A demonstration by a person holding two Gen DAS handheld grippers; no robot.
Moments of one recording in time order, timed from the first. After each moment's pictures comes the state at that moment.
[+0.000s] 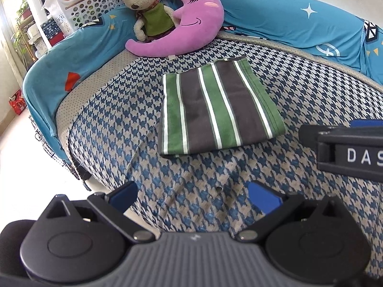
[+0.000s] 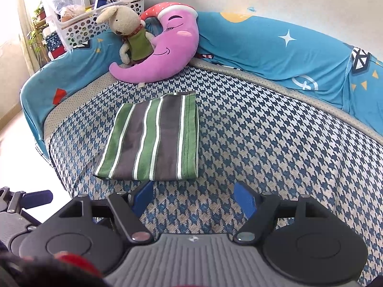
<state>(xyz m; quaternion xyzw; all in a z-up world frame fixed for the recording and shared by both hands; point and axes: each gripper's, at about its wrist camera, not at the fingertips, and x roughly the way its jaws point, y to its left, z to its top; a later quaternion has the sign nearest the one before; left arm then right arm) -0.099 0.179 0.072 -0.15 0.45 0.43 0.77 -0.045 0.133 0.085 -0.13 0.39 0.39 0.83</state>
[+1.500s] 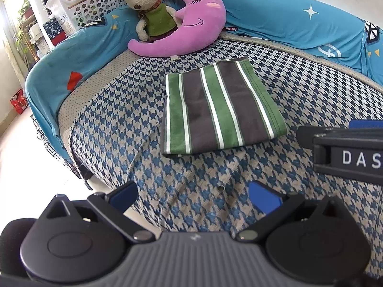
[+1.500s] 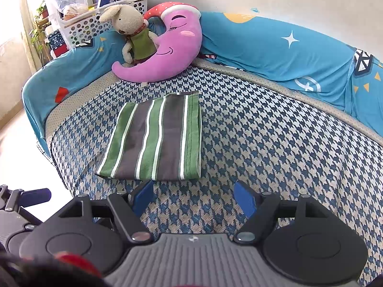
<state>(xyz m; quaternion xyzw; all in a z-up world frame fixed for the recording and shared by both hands) -0.098 0.178 0.074 -0.15 0.45 0.43 0.77 -0.051 0.135 0.083 -0.14 0.39 0.39 0.83</state>
